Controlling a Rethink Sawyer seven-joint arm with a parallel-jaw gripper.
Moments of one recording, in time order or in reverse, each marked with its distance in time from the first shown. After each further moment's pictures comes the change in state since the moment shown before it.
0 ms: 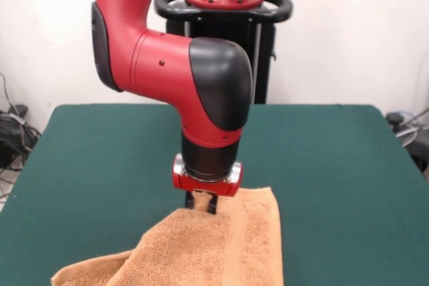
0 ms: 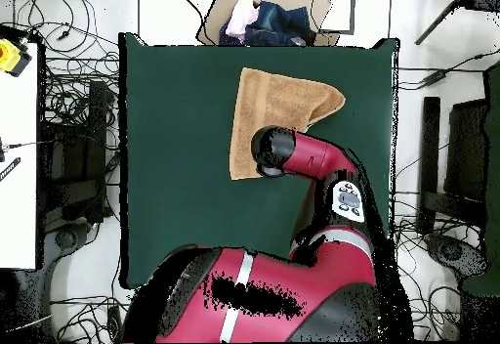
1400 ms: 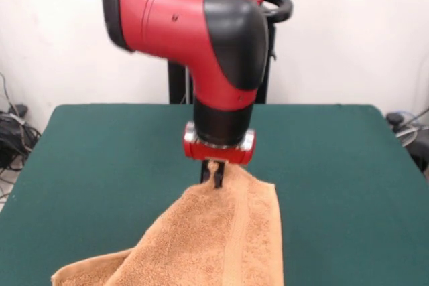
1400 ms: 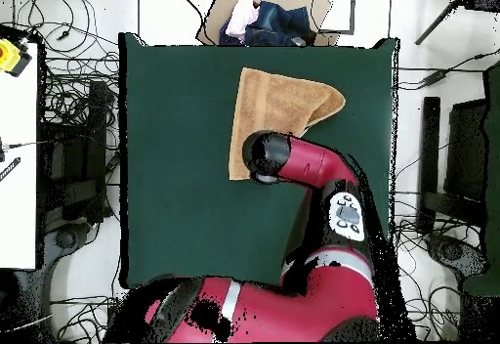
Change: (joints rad) arm 0.024 -0.137 -0.003 0.118 -0.001 0.010 0.000
